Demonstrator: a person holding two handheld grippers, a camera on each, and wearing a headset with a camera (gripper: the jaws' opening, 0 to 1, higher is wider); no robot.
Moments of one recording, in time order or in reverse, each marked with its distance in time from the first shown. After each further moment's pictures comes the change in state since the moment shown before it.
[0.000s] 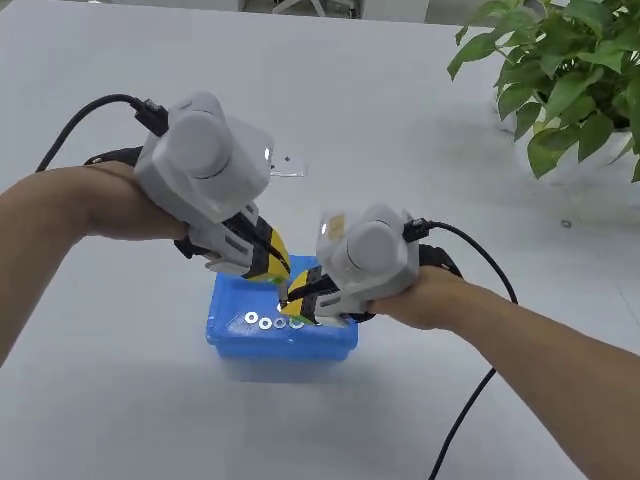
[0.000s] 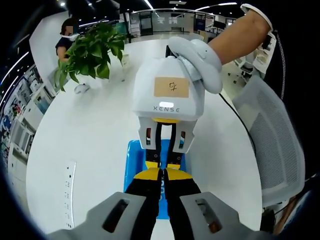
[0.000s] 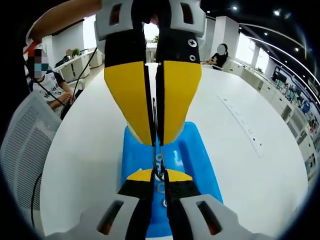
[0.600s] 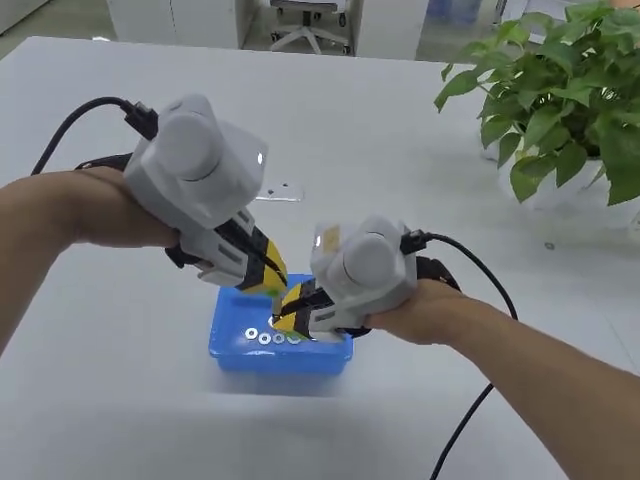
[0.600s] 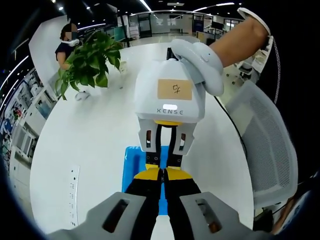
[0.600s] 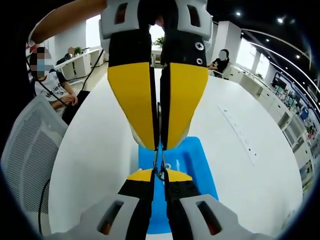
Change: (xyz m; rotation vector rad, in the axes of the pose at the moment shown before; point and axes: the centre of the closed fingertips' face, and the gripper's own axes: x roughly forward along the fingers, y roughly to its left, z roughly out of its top) left arm -0.027 -0.019 0.020 0.023 -0.011 0.011; right arm -0.022 0.017 0.027 -0.036 -0.016 -0.018
